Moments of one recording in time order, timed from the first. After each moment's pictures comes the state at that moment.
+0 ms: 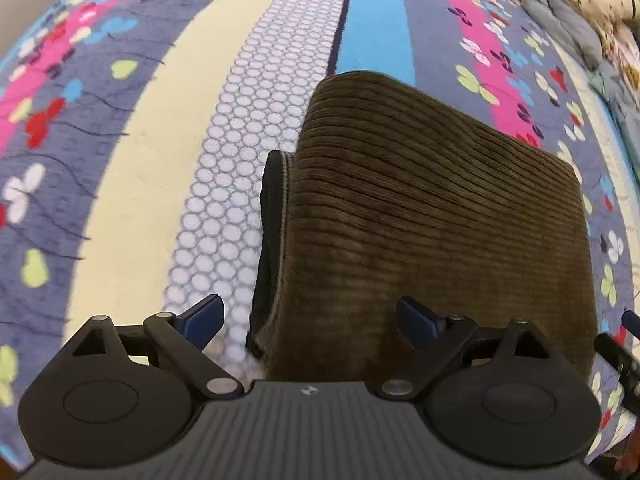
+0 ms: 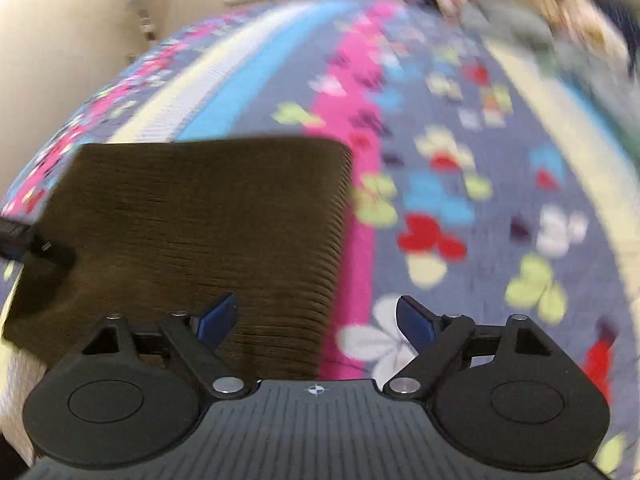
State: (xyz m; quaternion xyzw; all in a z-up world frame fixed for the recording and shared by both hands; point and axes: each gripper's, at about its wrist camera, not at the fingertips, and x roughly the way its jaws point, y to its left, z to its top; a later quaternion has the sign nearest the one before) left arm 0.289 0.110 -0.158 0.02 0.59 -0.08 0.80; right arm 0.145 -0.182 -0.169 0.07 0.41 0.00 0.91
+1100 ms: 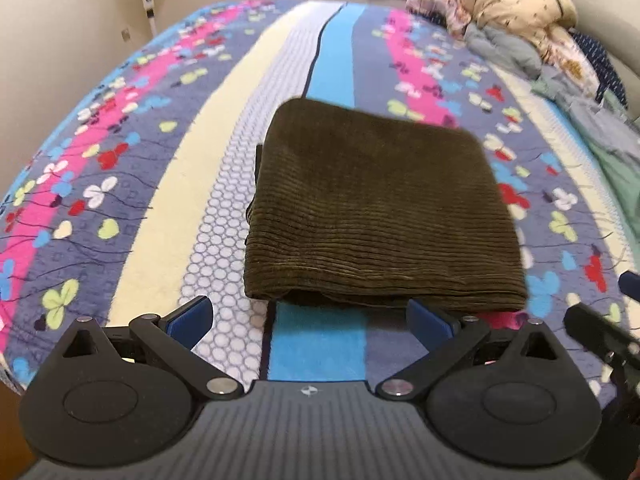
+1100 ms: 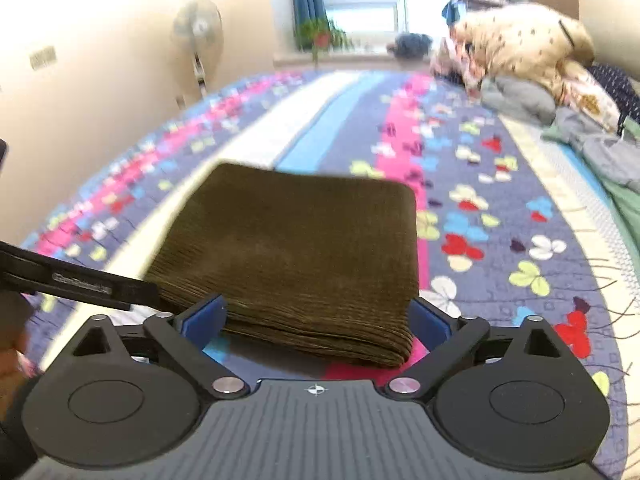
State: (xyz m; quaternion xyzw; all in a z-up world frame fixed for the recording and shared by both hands) left arm 0.080 0.091 -0.085 0.06 0.46 -0.08 0.88; right arm -0.015 -0.111 -0.097 0.08 0.31 0.02 0.95
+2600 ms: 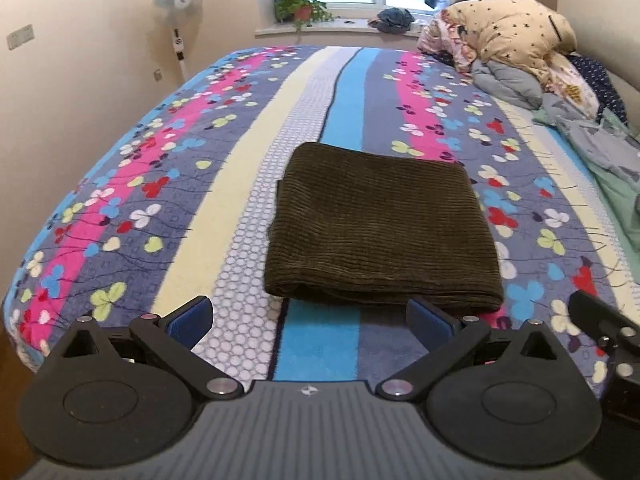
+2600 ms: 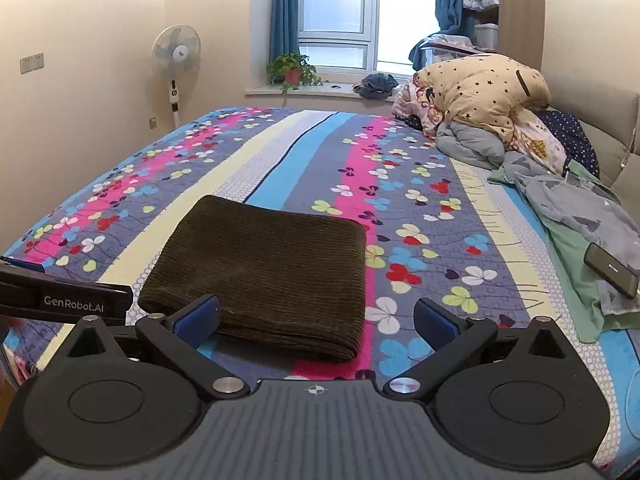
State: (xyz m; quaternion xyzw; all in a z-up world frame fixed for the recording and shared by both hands) left arm 0.007 0.079 -0.042 0.07 0.40 -0.04 0.91; right arm -0.075 -0.102 -0.052 0.03 0.29 -0.05 0.96
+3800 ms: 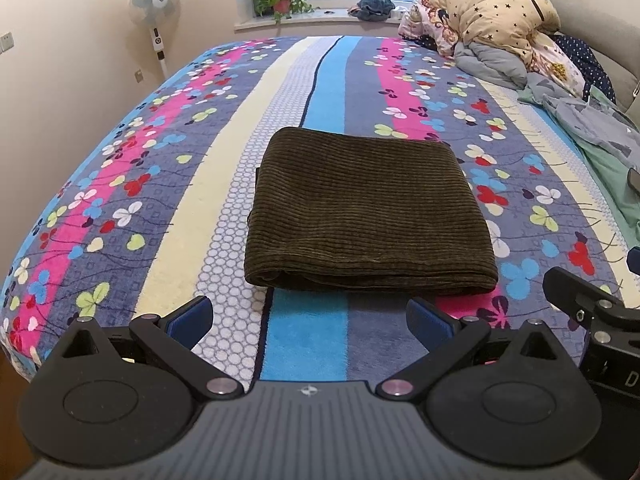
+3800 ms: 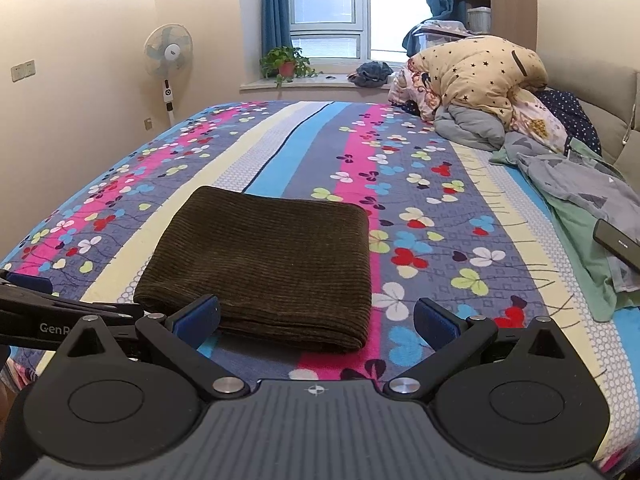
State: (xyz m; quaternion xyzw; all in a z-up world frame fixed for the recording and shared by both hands) left arm 0.008 0.066 -0.062 0.10 0.41 -0.06 0.91; right arm -0.067 -0.106 -0.073 0.06 0.29 -0.05 0.95
